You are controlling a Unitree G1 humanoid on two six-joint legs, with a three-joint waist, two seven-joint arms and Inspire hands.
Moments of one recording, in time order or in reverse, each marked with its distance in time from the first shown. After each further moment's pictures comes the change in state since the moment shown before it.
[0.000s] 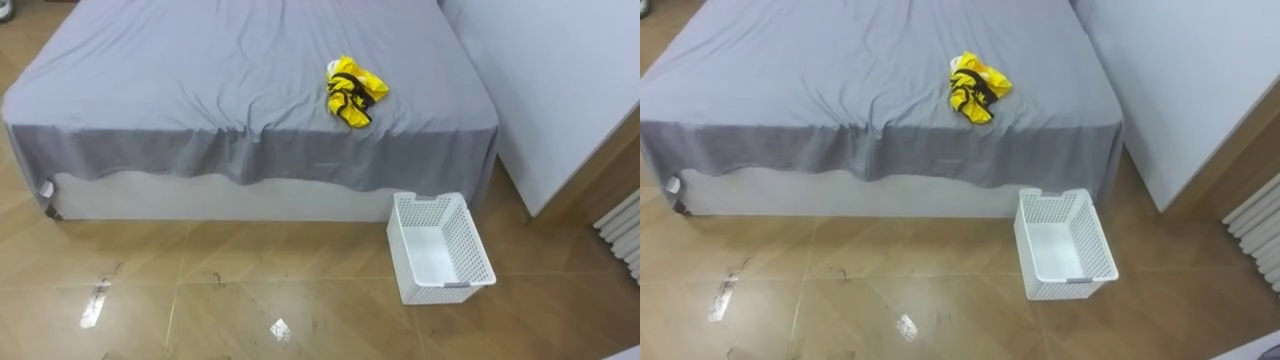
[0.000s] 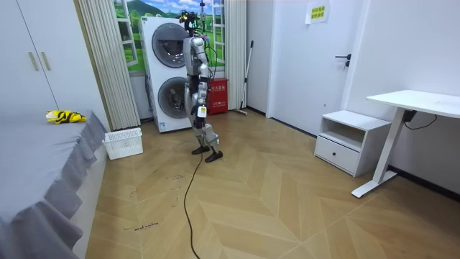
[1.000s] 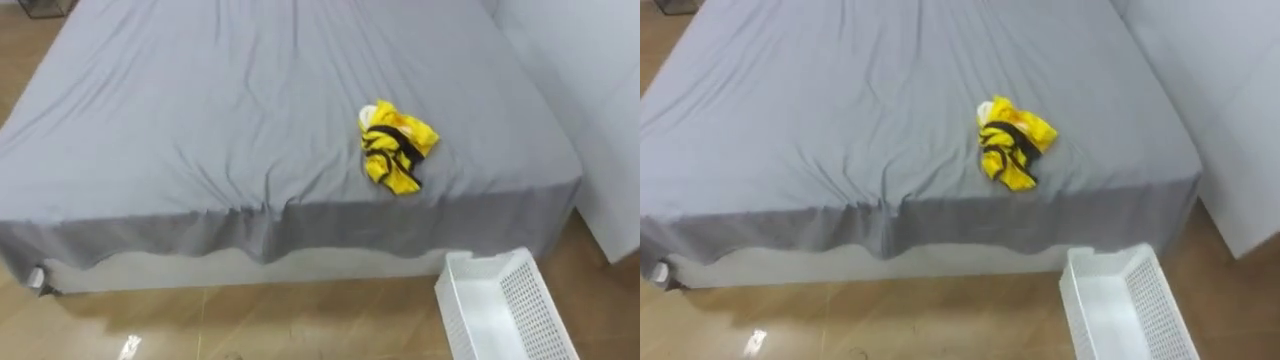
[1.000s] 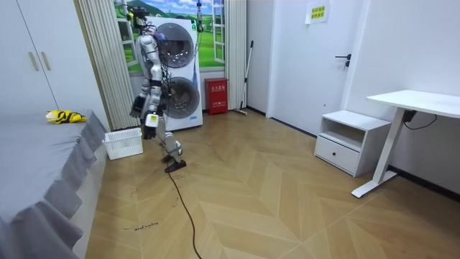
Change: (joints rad) left arm -0.069 -0.004 -0.106 -0.055 -0.108 -0.092 -0.007; right arm -0.026 -0.005 -0.034 -0.389 0.019 0.013 -0.024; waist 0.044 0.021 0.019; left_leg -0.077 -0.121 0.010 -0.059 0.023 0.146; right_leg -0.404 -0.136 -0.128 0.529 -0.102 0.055
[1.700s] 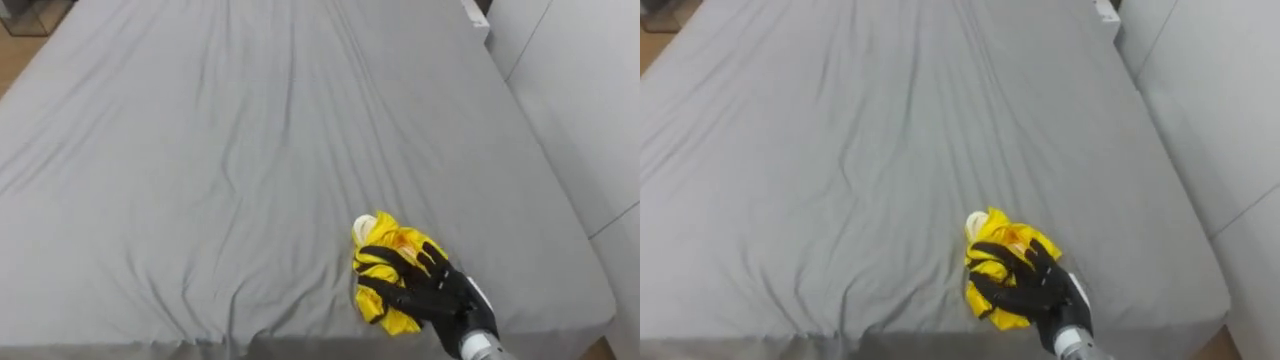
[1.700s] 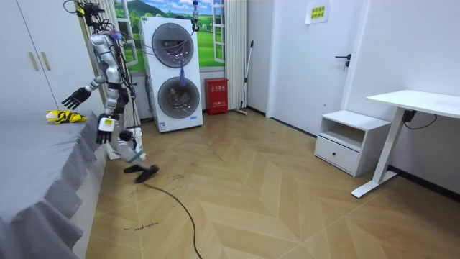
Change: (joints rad) left arm 0.106 0.017 -0.013 -0.080 -0.034 -0.016 -0.039; right arm -0.032 -0.041 0.086 -0.325 -0.029 -0.054 -0.036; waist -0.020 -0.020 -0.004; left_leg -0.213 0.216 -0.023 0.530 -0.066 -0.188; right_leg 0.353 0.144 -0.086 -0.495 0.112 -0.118
